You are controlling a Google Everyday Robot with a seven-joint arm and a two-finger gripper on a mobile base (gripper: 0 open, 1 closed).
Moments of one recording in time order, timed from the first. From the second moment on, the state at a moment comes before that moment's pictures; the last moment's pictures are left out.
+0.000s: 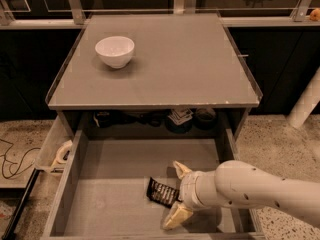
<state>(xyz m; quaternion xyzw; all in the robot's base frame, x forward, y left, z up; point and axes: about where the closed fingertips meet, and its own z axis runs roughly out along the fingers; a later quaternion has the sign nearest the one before) 0.422 -0.051 0.590 -0.60 0.72 0.13 0.32</state>
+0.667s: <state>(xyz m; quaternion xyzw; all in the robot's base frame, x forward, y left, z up) 0.432 -0.061 0.573 -0.58 0.74 0.14 0.30</state>
